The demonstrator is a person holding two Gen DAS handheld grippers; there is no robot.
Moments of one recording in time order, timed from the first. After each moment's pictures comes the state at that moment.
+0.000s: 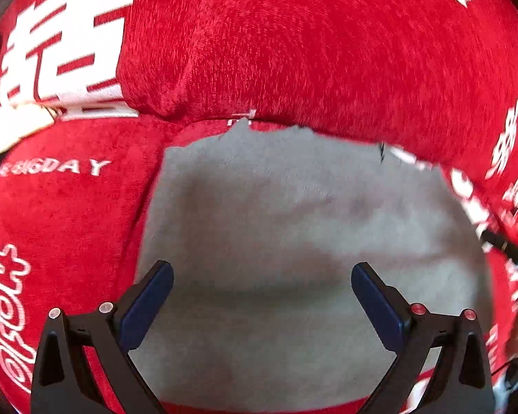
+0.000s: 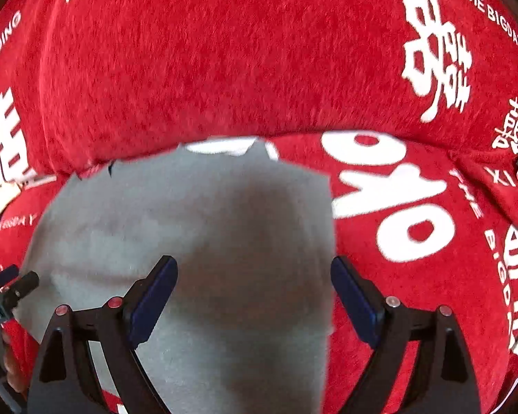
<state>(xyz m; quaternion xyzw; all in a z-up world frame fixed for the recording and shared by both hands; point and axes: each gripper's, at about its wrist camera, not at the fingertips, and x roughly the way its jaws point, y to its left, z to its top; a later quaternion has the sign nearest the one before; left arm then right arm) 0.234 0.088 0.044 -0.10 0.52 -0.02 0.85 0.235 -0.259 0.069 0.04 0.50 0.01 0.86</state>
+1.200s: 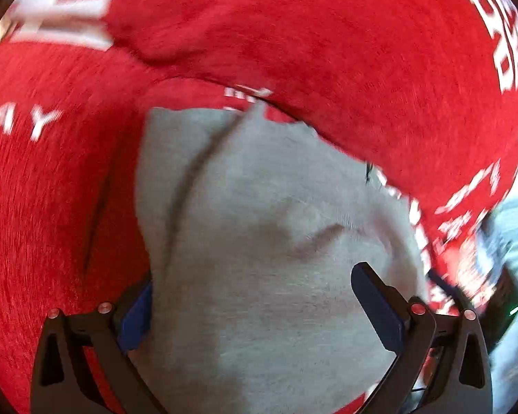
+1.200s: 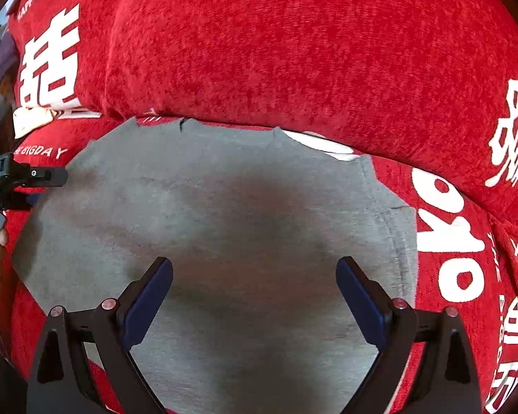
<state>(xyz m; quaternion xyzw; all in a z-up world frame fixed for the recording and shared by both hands) 0.281 0.144 0.005 -0.24 0.58 -0.14 0.77 0.238 -0.163 0.052 -0.08 0.51 0.11 0.85</state>
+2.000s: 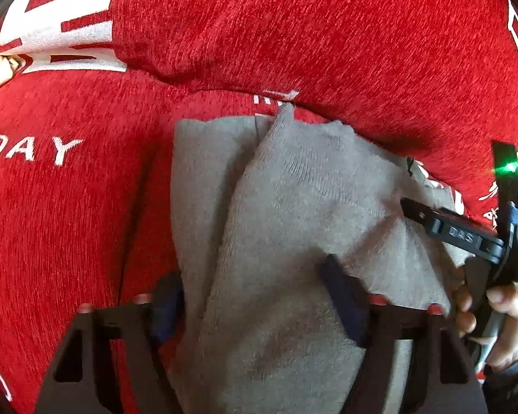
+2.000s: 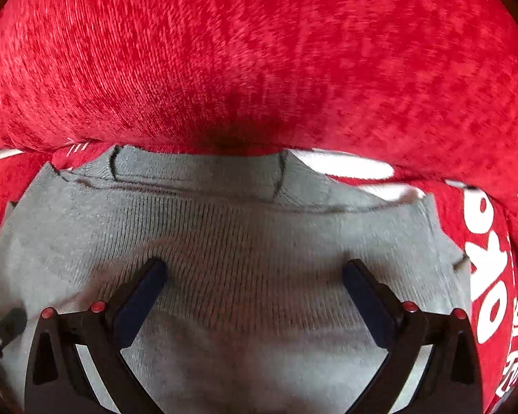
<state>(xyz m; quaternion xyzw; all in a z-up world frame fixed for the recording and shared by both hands) 0.281 0.152 -0.002 -0.18 0.57 -0.08 0.80 0.353 -0.123 -0.005 -0.04 0.58 0.01 0.81</state>
